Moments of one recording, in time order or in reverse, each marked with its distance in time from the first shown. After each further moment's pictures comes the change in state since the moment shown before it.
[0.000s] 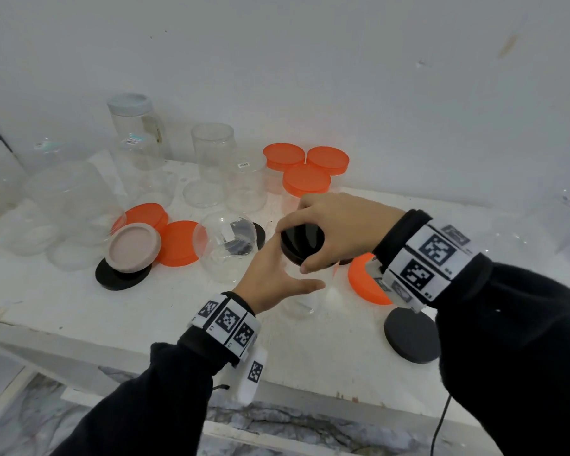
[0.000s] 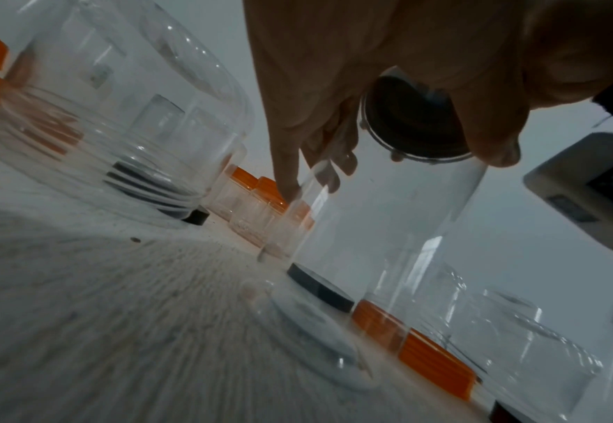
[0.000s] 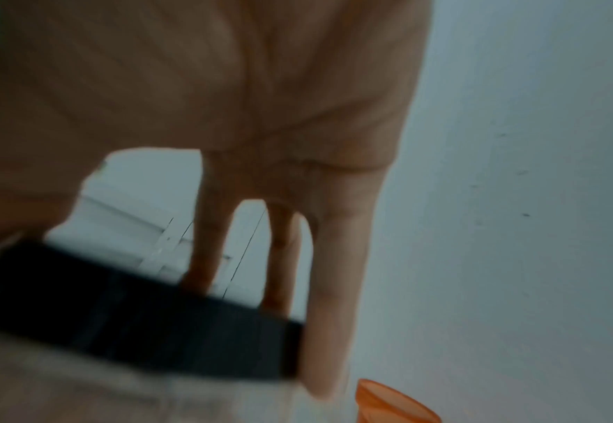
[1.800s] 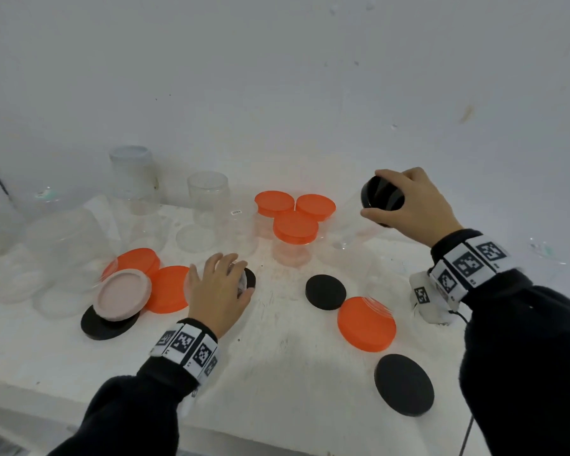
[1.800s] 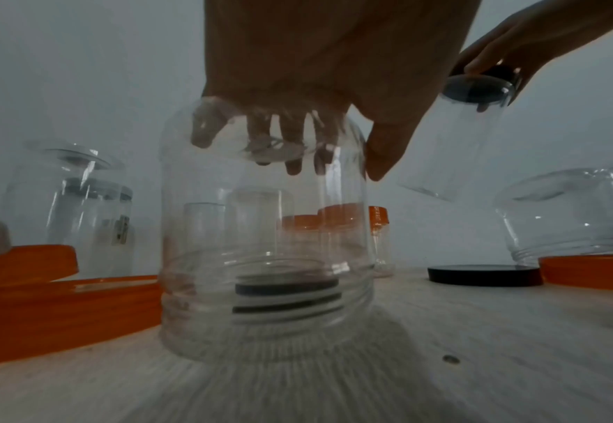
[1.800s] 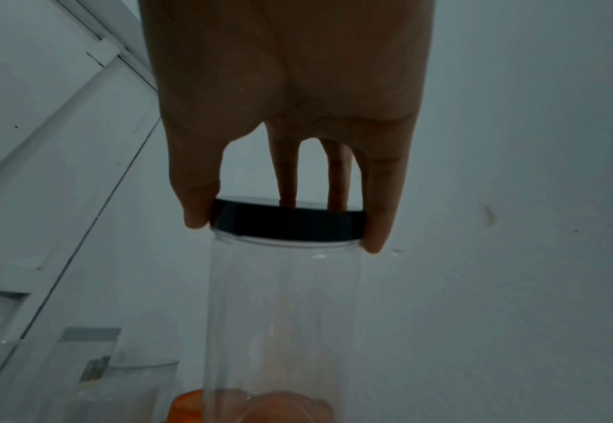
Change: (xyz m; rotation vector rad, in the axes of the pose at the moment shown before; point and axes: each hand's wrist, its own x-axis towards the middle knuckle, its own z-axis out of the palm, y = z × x) left_hand 0.026 -0.039 -0.054 1.110 0.232 0.012; right_hand -0.027 0.118 -0.023 0.252 0.716 0.528
